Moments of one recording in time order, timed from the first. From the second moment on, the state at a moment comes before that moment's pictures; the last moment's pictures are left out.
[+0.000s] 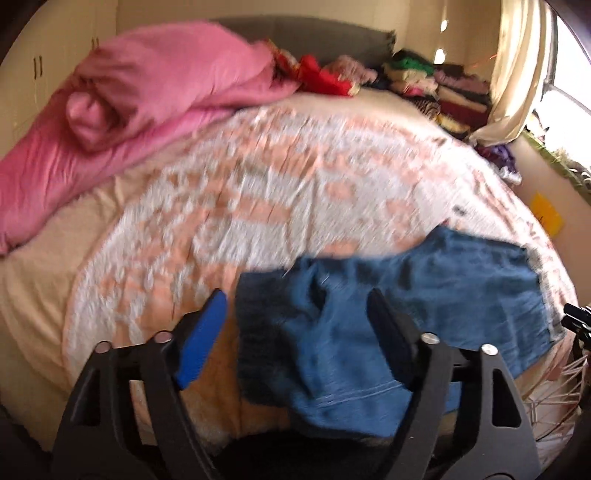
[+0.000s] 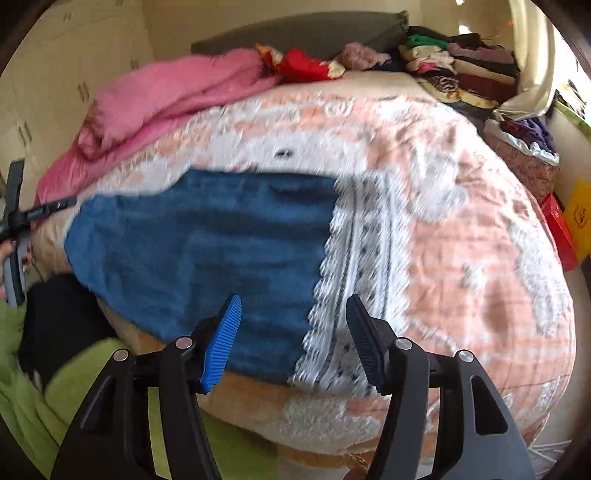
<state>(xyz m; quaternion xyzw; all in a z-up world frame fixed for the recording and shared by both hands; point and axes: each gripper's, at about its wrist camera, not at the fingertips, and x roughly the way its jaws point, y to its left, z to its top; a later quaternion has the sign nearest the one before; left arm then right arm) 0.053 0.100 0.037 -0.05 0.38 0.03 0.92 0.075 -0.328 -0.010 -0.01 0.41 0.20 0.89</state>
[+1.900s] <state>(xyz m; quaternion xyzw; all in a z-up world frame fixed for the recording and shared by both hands) 0.226 -0.037 -0.044 -0.05 0.45 -0.17 0.88 0.238 -0.375 -0.051 0.10 0.44 0.17 0.88</state>
